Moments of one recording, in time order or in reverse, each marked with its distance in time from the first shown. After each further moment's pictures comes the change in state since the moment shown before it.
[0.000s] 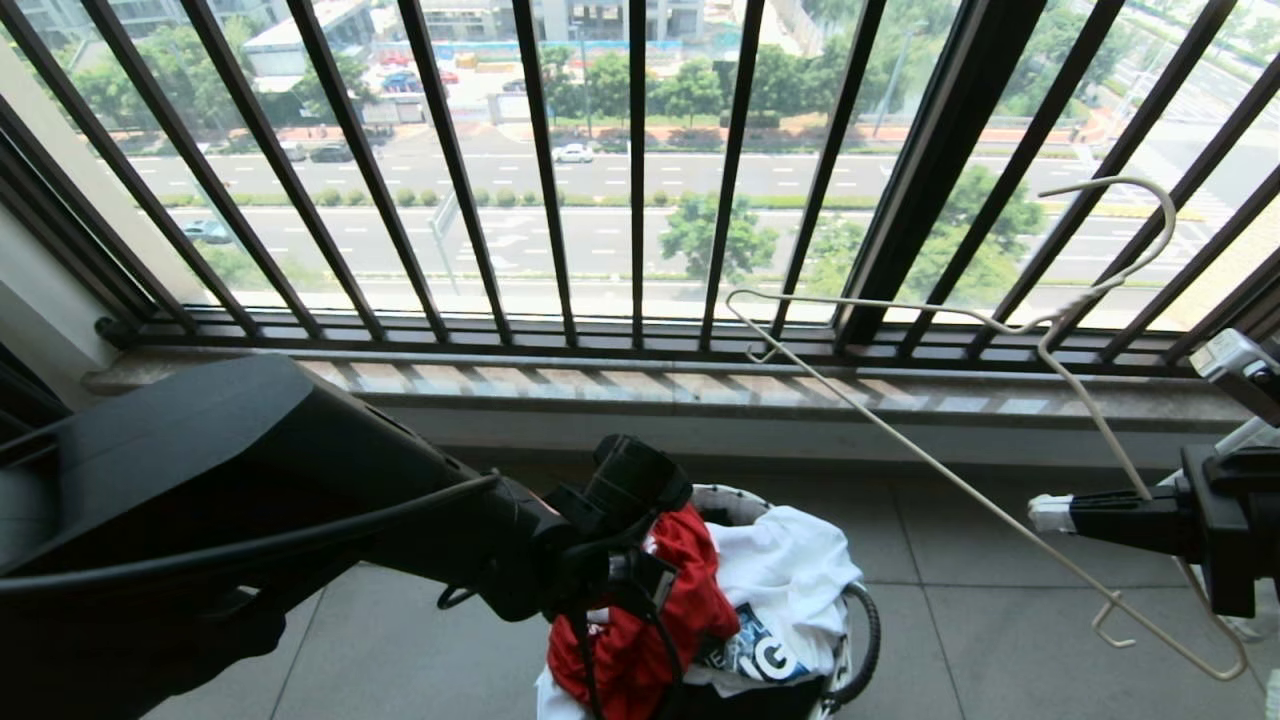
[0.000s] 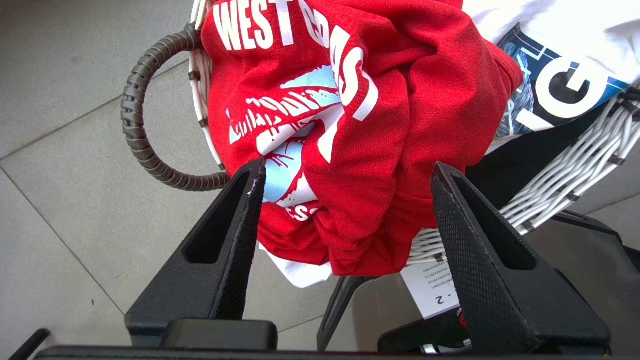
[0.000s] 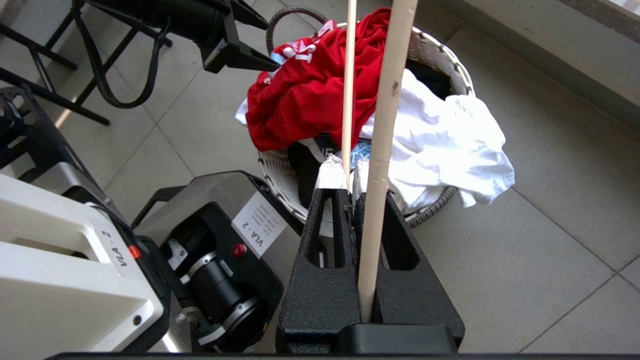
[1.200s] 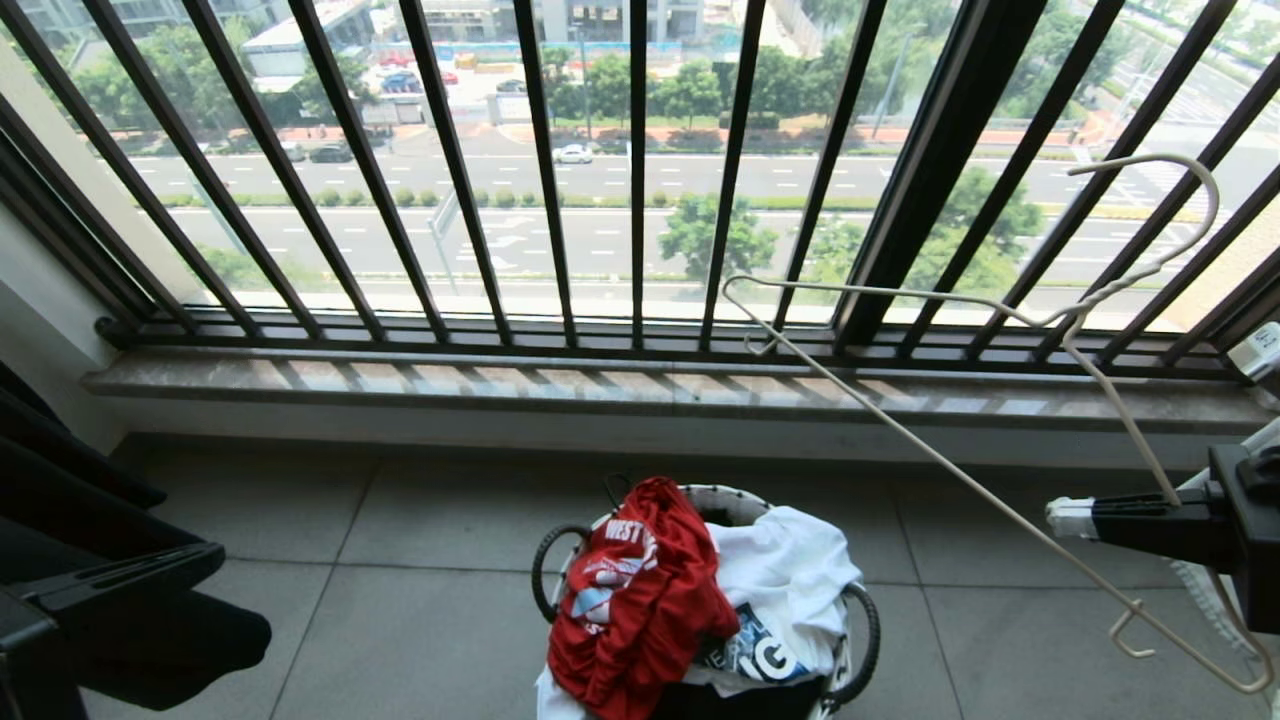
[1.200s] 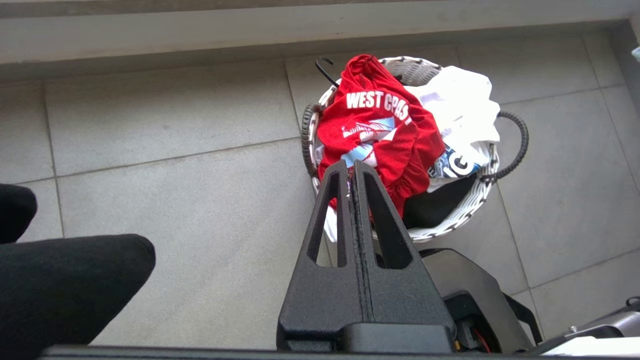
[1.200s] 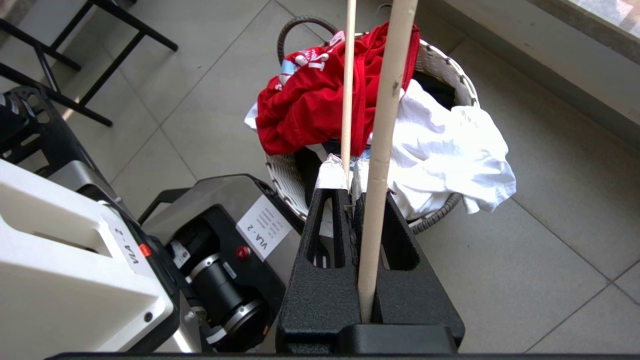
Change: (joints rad) left arm 0.624 -1.291 0.610 0.111 -0.522 0.064; right arm 0.004 -0.066 -0.001 0.034 0.013 0.001
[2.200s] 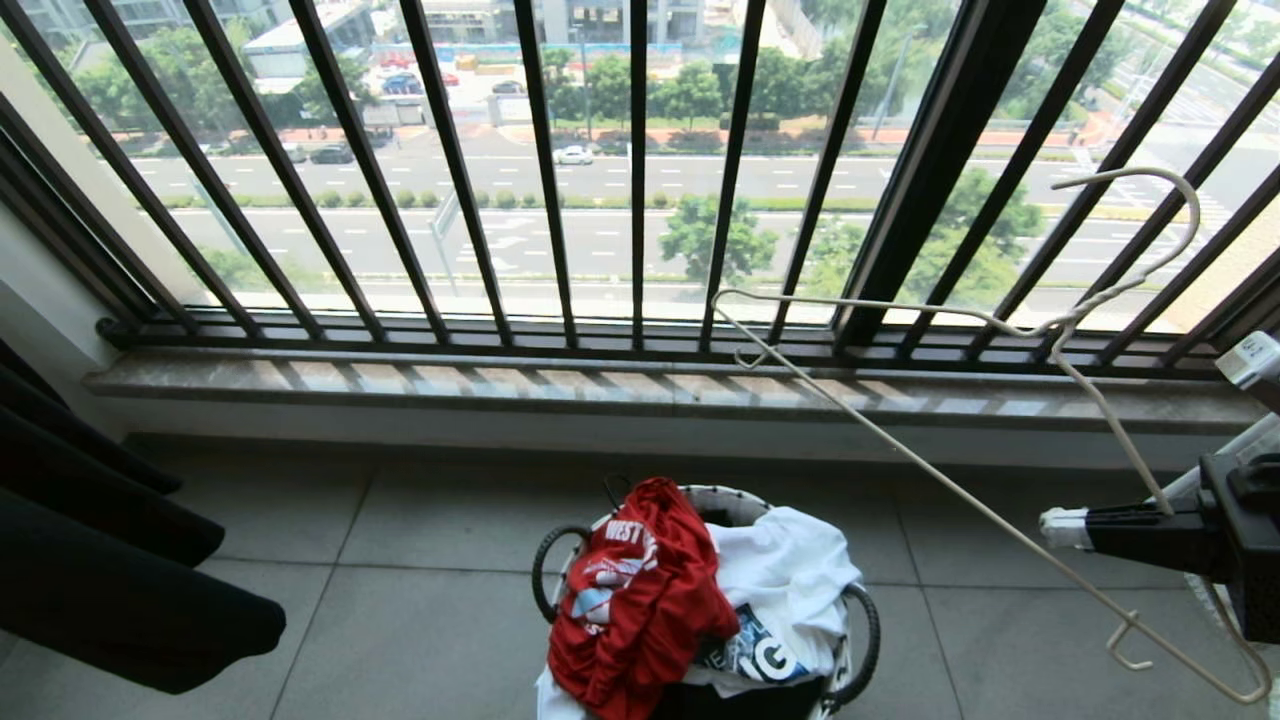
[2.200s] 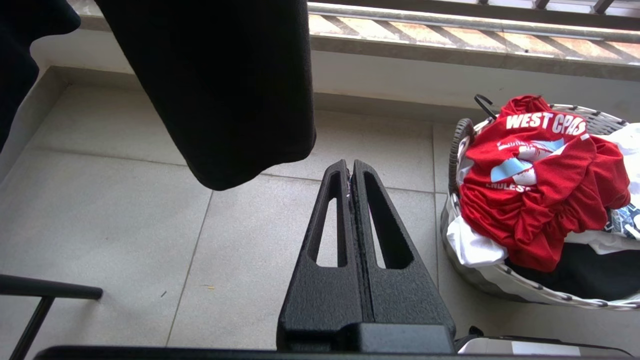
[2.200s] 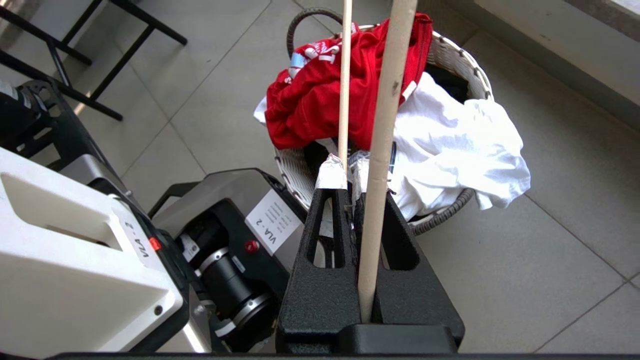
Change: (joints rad) left arm 0.146 -0.841 0.593 -0.023 0.313 0.007; right arm 0.015 0.003 0.004 0.017 0.000 0.000
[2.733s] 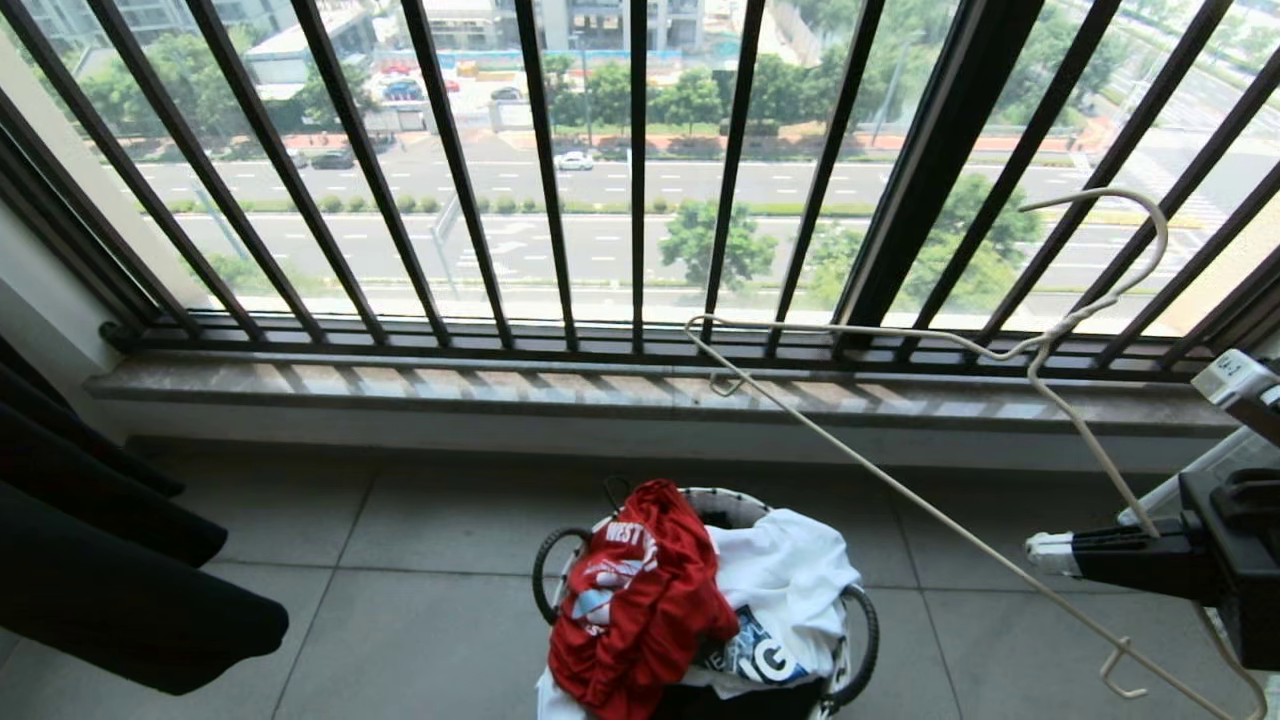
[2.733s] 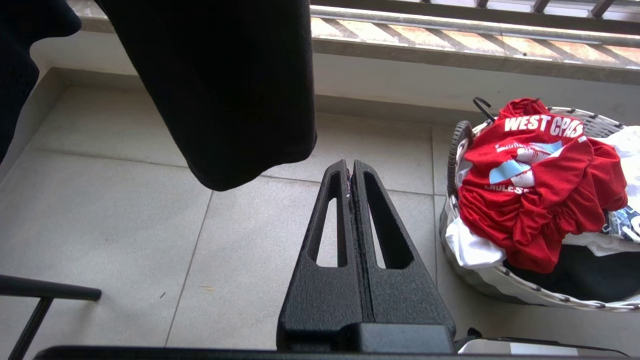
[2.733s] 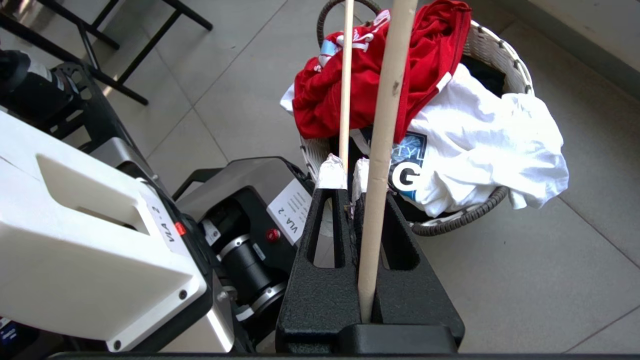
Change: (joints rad) left arm 0.000 0.000 -0.001 0.000 0.000 -0.003; right arm 0.061 0.001 0.004 0.046 -0.001 -0.005
